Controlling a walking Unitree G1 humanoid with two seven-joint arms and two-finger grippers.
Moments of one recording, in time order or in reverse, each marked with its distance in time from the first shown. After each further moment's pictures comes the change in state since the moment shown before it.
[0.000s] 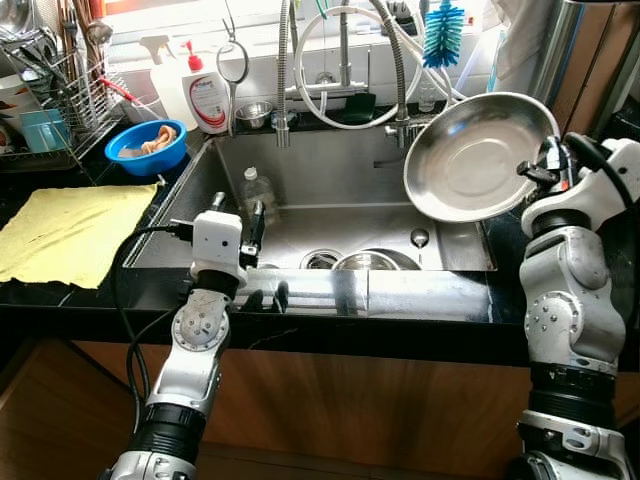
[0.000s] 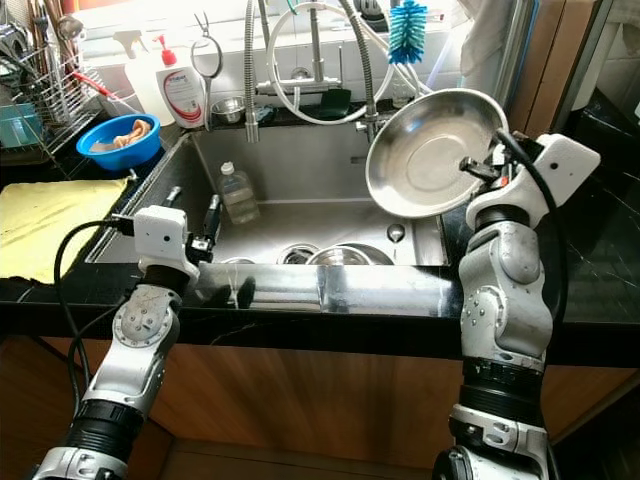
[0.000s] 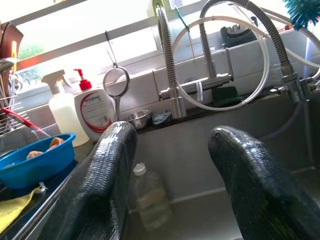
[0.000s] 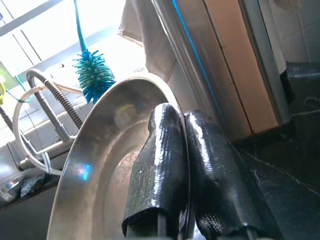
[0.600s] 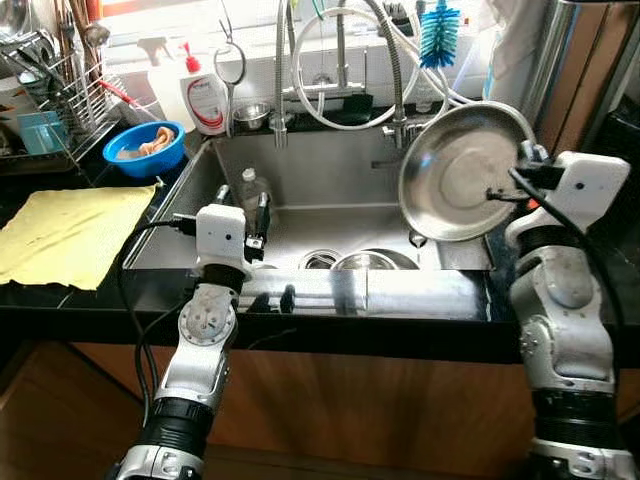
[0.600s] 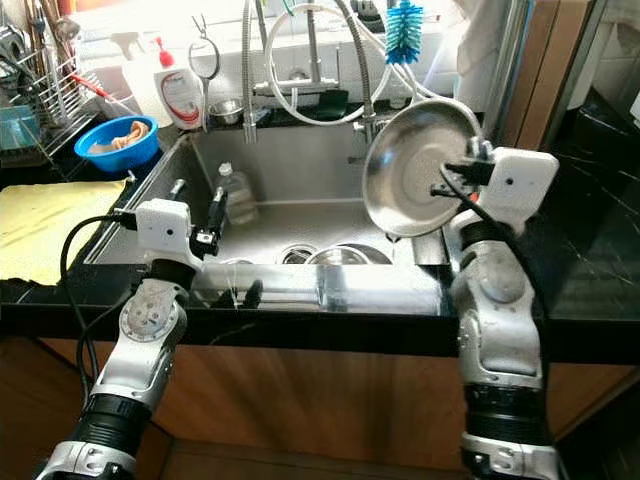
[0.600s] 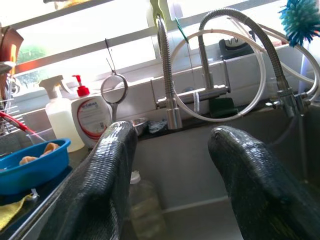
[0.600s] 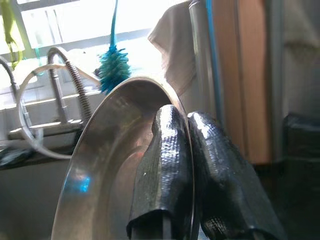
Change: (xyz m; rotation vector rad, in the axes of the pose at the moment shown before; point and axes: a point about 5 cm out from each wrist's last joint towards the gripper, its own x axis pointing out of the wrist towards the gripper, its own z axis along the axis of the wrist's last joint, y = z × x) left arm 0.006 -0.006 0.007 -0.037 -0.031 0.010; right arm -0.011 -0.007 -0.002 -0.269 -0.063 0.054
